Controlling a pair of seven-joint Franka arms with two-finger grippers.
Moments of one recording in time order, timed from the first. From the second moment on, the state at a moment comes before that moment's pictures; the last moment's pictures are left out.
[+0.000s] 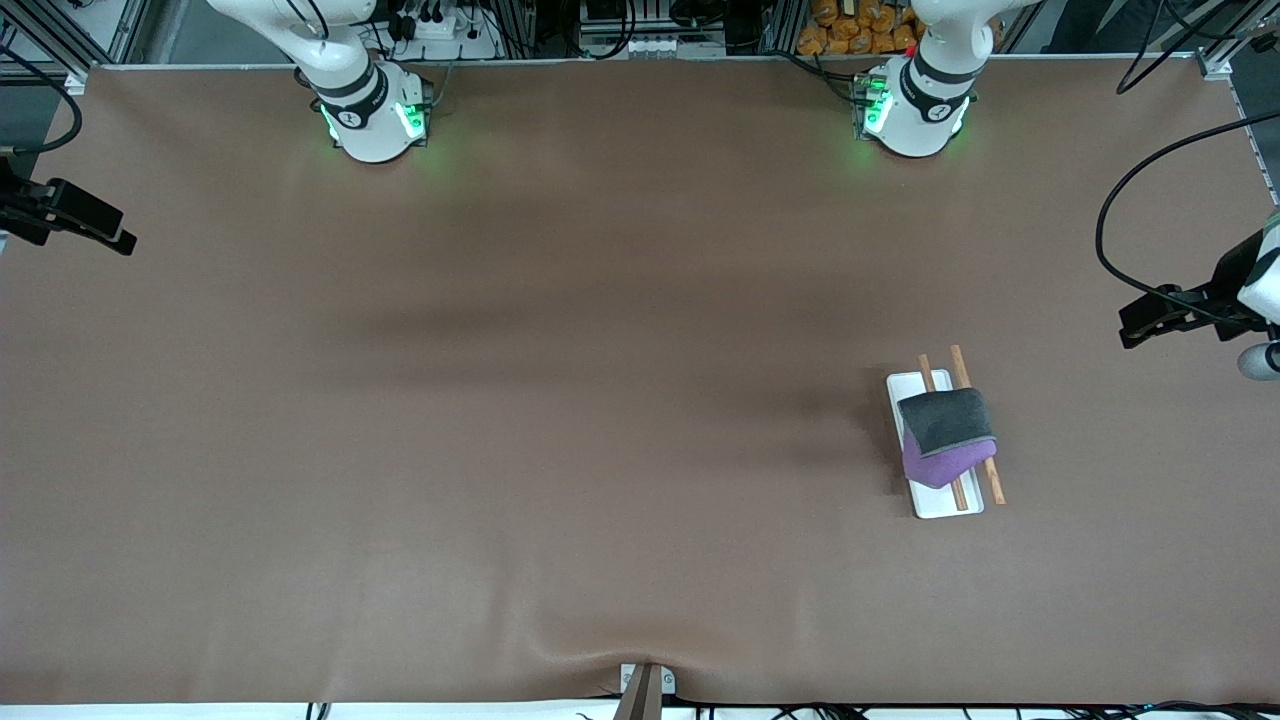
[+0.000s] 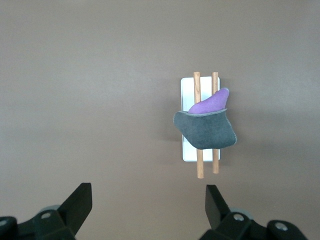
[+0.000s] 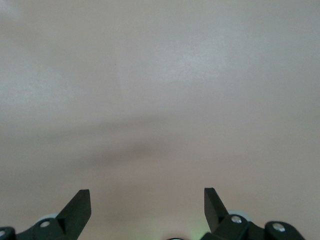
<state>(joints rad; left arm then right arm) 0.31 0.16 -0.37 -1.45 0.15 1.64 -0.11 -0.08 -0.02 0.02 -1.51 0.02 1.45 0.09</state>
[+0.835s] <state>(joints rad) -0.04 0.07 -0.03 -1.48 0.04 1.59 -0.12 -0.08 -0.02 0.02 -1.51 0.02 1.44 0.09</state>
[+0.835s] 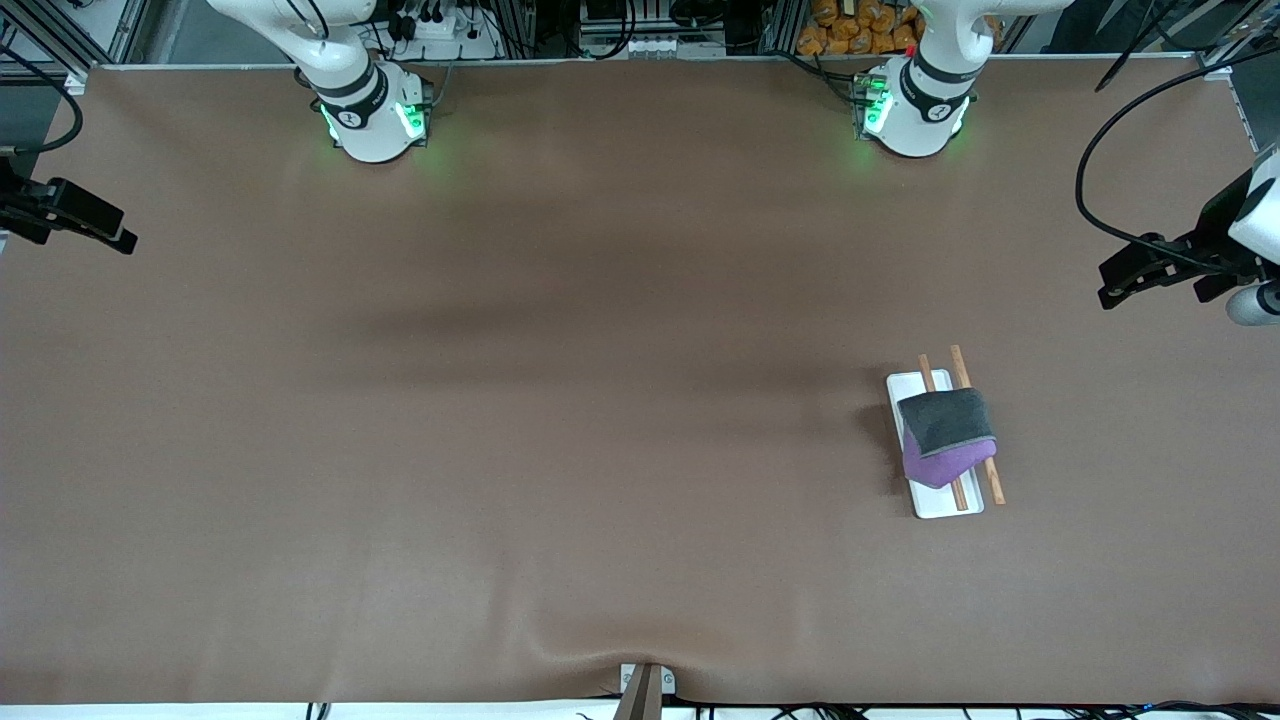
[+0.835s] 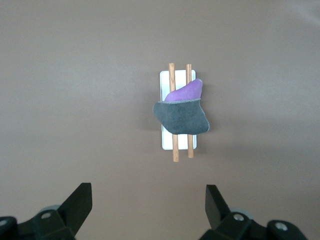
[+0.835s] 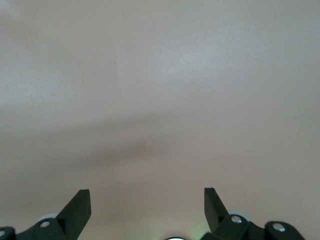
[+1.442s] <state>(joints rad) -0.04 -0.03 -0.04 -1.55 0.04 1.54 -0.12 -0.08 -0.02 0.02 -1.51 0.02 1.41 0.09</state>
